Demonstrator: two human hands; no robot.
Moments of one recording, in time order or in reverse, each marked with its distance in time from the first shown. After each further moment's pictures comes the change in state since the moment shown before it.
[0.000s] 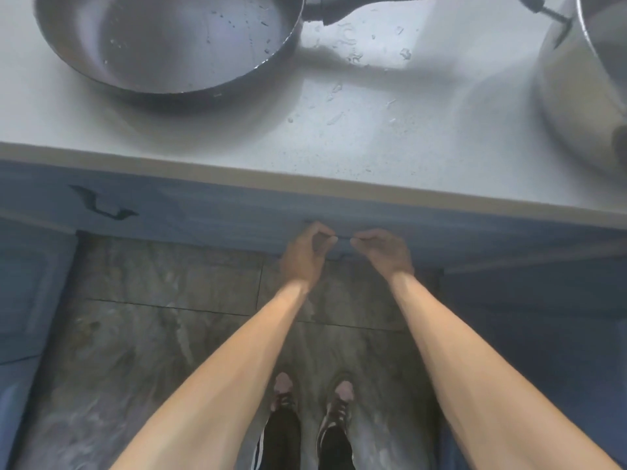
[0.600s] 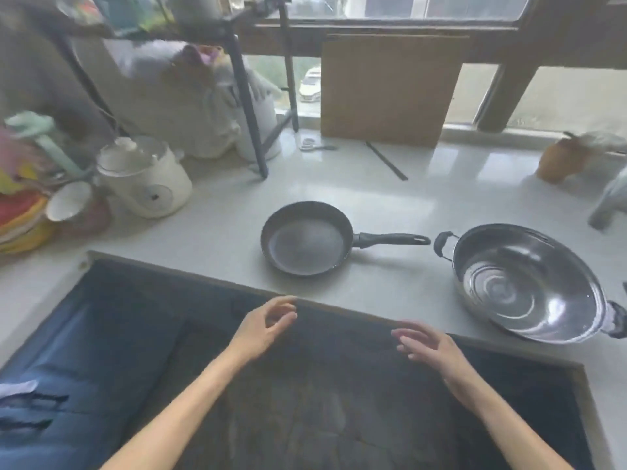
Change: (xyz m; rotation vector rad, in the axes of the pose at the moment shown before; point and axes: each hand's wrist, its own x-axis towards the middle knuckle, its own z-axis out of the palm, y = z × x) left_hand -0.154 0.159 -0.298 -0.061 -0.091 0.086; right_hand -0.222 -0.153 -0.180 0.151 -0.433 -0.354
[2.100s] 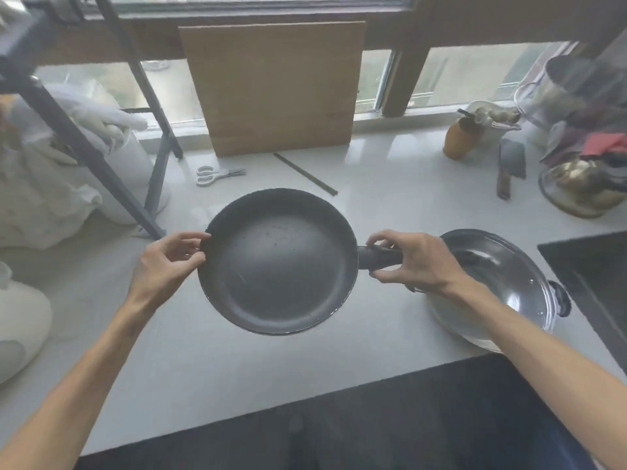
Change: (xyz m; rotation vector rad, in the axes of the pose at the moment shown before) left_hand 0.282 0.111 -0.182 0.028 0.062 0.178; right_hand 0.164 -0.196 -0.073 -0.763 0.460 -0.064
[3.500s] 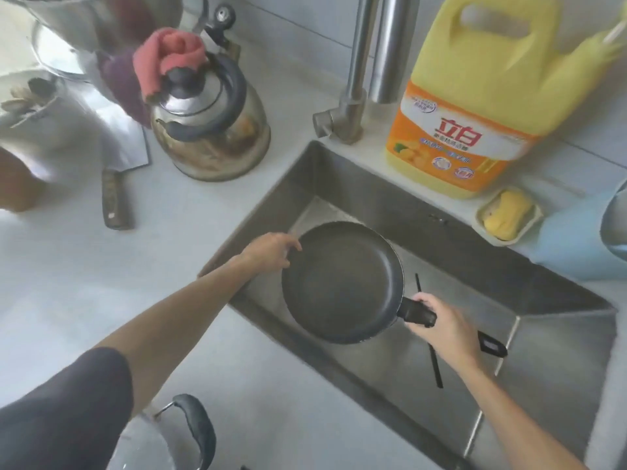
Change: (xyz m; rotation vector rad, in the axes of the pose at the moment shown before) left_hand 0.047 0.265 0.928 0.975 -1.235 0.747; right_hand -0.292 0.665 -0.004 0.331 0.365 1.150
